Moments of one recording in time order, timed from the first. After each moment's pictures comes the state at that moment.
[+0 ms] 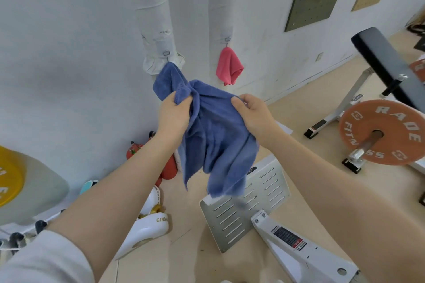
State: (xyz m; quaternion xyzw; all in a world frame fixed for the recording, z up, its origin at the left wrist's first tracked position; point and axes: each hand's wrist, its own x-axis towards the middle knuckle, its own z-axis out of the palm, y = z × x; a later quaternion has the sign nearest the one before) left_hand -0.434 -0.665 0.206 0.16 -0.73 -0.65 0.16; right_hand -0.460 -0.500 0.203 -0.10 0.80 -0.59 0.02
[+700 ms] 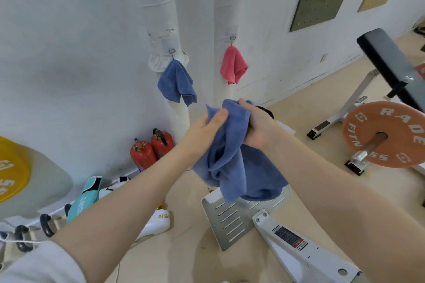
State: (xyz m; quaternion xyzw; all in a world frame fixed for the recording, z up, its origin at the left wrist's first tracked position) left_hand -0.392 -0.637 0.199 0.02 -0.76 -0.65 -0.01; right_hand -0.445 -0.517 0.206 0.17 0.52 -0.80 0.24
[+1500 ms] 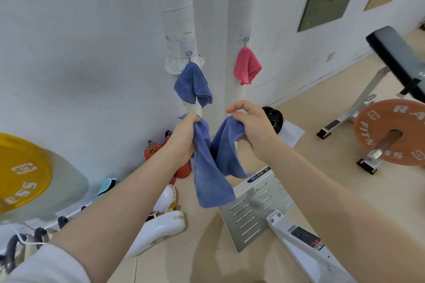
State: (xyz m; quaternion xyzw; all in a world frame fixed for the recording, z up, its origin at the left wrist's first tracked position) left_hand -0.401 -0.733 0.181 0.10 -0.08 -0.99 -0.10; right_hand -0.407 -0.576 0.207 -0.04 0.70 -0.71 0.09
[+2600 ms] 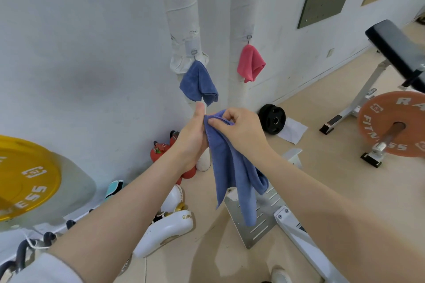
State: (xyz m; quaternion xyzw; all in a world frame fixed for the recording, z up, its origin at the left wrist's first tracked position) left_hand -0.363 -0.739 0.191 -0.01 -0.62 -0.78 -0.11; right_hand -0.375 -0.623 0.205 -0.13 0.86 -0.48 -0.03
